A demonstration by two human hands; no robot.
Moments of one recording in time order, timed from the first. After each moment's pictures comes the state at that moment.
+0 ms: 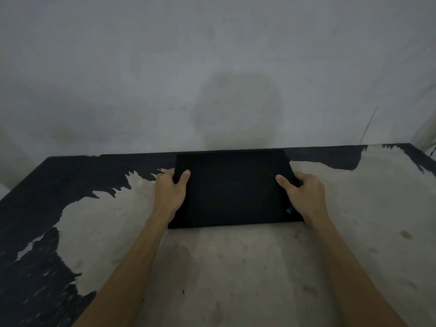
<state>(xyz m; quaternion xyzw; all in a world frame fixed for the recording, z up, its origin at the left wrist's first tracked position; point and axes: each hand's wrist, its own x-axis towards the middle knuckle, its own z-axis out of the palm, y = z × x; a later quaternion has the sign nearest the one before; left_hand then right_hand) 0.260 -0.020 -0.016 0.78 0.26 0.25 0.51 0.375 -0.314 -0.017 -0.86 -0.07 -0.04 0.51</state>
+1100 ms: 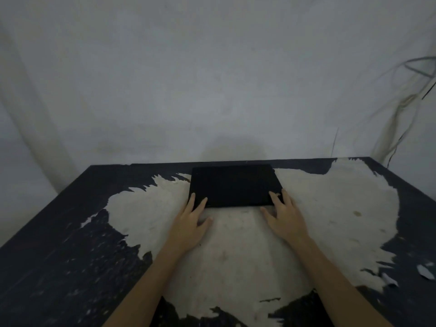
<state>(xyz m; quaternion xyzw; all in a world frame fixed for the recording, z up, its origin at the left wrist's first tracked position) 0.125 -0.079 -0.035 0.96 0.12 0.11 0.24 0.254 -0.339 -0.027 -0.95 -0.17 -0.04 0.24</state>
